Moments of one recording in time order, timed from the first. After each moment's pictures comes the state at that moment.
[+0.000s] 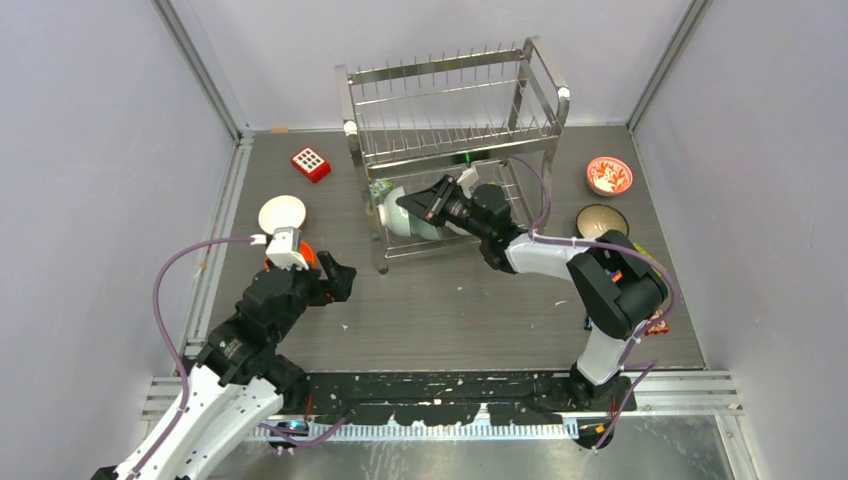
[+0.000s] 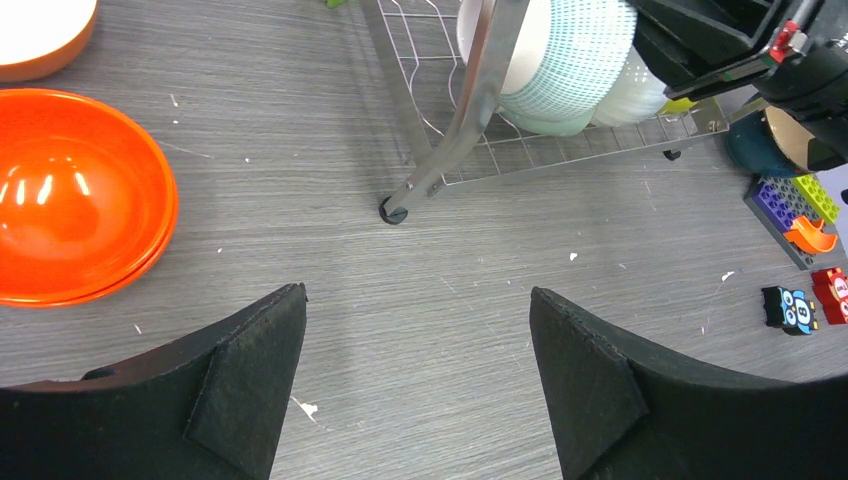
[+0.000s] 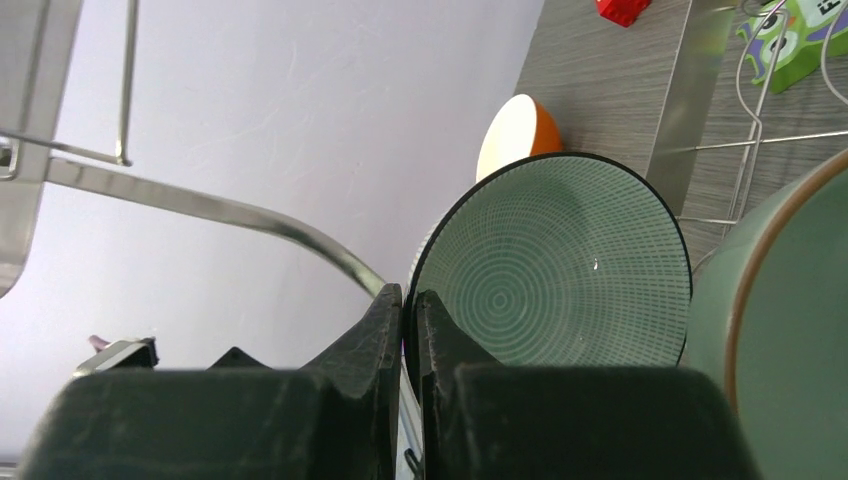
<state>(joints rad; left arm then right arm) -0.59 0.43 0.61 -0.55 -0.24 -0.52 0.64 1.75 0.93 0.84 -0.31 1.16</state>
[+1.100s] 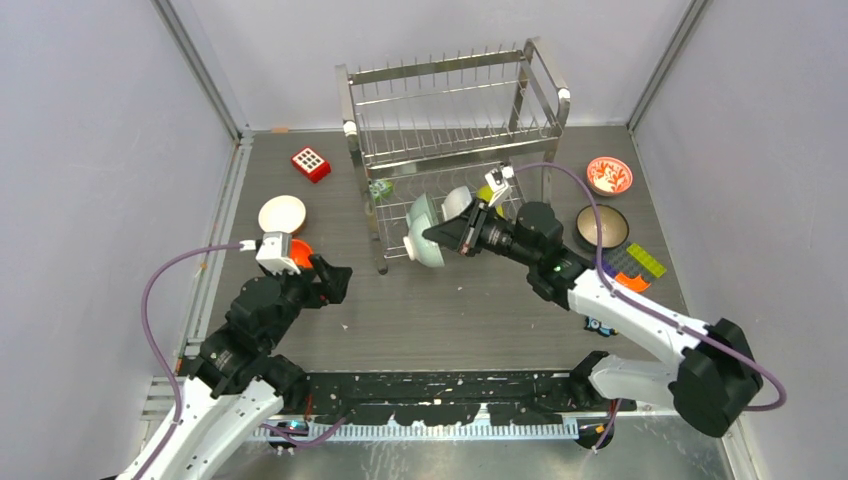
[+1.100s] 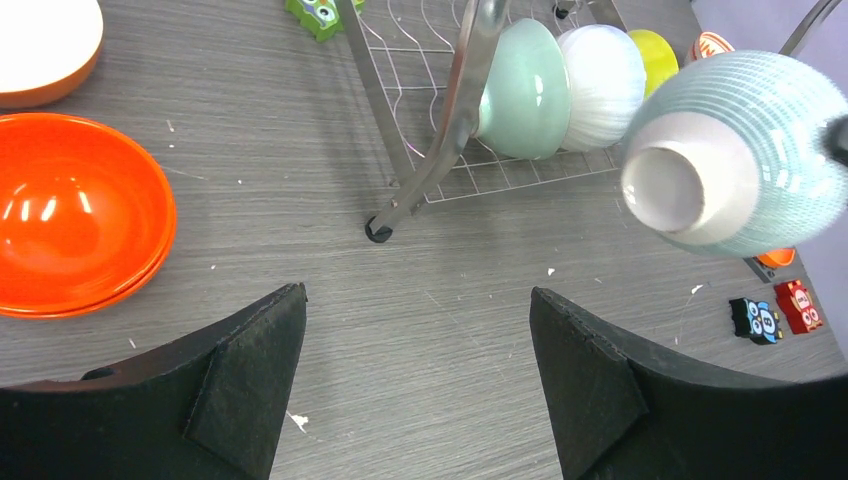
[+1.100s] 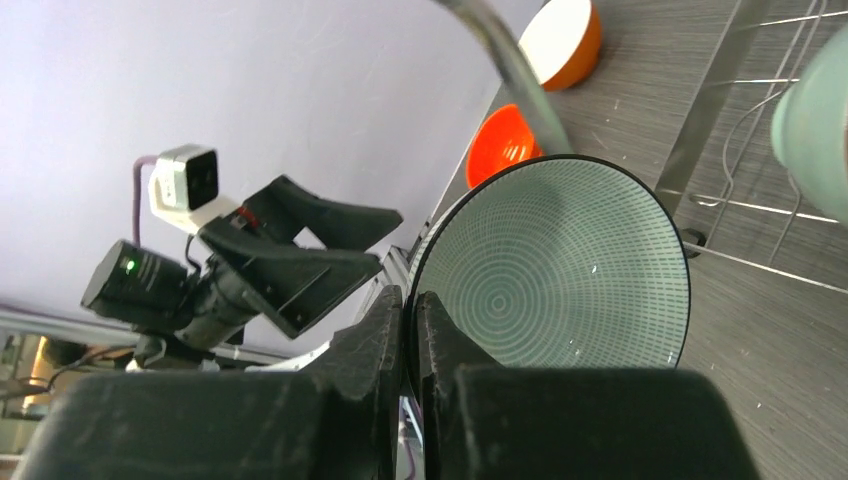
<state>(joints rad) -0.59 0.35 0.61 -0.55 -0.24 -0.52 0.67 1.18 0.75 0.38 -0.38 0.98</state>
